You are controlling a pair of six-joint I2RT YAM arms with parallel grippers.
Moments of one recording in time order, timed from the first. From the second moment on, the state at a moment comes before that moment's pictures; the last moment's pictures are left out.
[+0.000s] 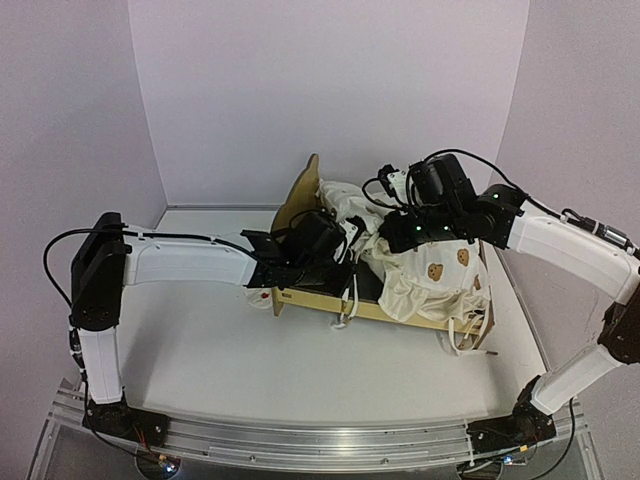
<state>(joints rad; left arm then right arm) -1.06 1.94 1.50 -0.20 -0.23 -0.20 0.79 1.48 1.40 -0.61 0.19 0.18</state>
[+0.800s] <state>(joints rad) -1.05 1.86 1.53 -0.26 -0.45 -0.14 0.79 1.51 1.41 -0.61 0.11 0.22</state>
